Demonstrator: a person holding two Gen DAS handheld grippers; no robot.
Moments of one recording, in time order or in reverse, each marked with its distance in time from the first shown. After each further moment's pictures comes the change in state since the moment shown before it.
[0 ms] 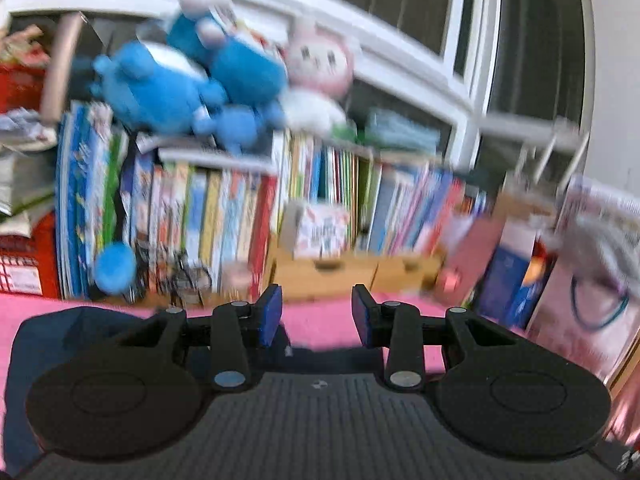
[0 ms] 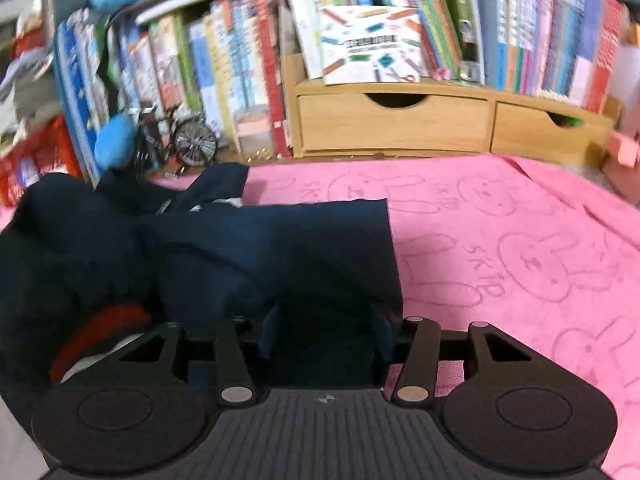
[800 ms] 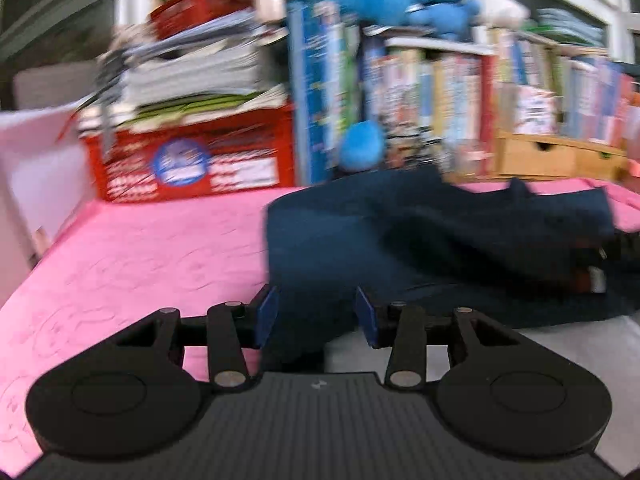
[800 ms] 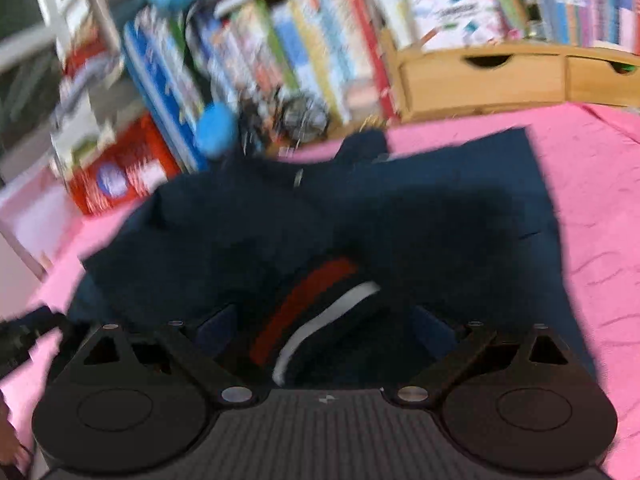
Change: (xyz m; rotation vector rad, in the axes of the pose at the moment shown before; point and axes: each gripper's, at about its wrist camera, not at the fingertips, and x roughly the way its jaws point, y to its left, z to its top) left arm -0.072 0.112 -0.103 0.048 0.178 0.574; right arm -0.026 0.078 -0.006 0.078 0.115 0.193
